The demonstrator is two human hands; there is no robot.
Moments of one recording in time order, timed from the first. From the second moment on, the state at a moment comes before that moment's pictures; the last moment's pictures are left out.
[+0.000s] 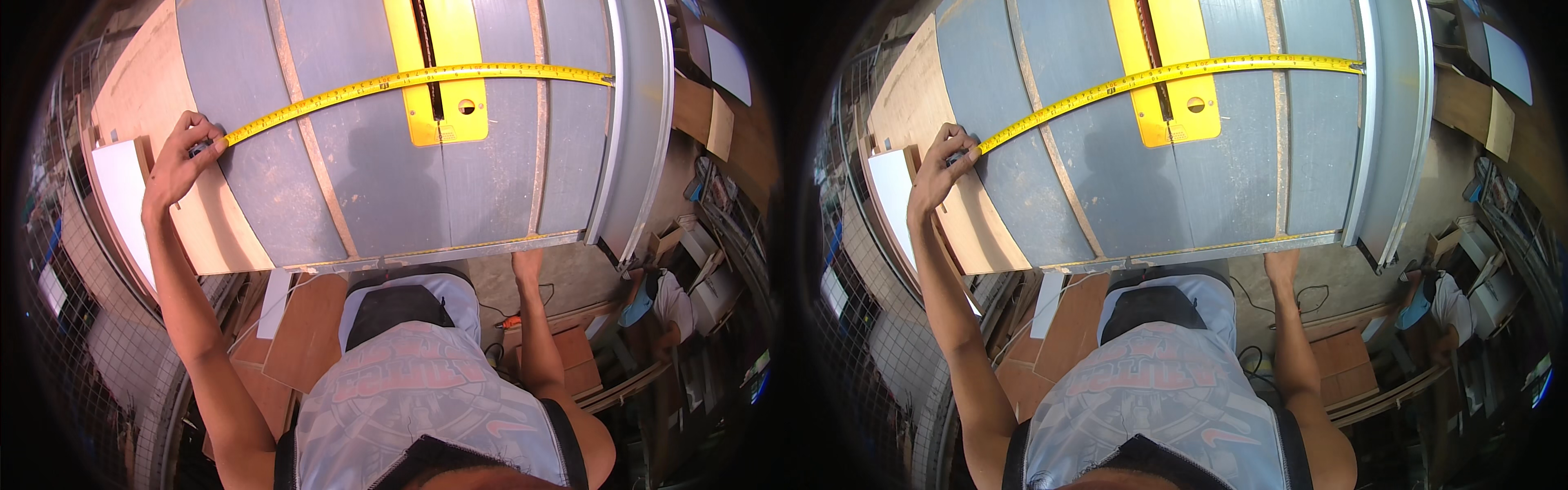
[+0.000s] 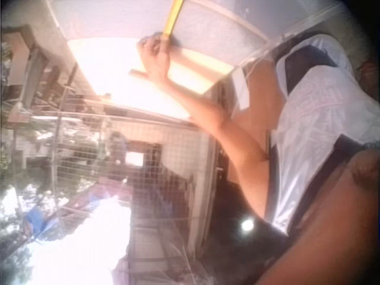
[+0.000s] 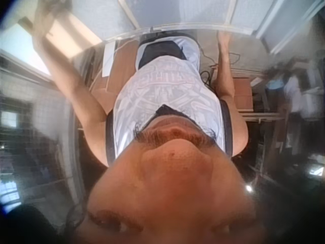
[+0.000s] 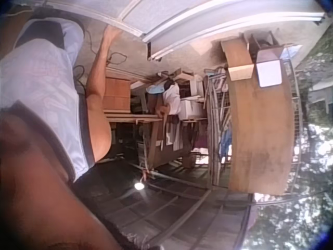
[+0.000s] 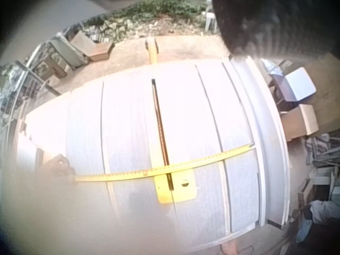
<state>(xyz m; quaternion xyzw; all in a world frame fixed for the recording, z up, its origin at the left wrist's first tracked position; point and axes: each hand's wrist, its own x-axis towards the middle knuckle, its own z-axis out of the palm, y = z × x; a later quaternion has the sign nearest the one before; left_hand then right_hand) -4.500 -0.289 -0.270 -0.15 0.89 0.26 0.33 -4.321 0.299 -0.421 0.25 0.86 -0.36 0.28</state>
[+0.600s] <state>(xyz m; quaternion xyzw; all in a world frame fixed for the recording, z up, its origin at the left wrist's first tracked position) -4.497 -0.292 -0.272 -0.14 0.90 0.25 0.33 -4.325 0.295 -0.415 0.28 0.84 -0.35 0.30</state>
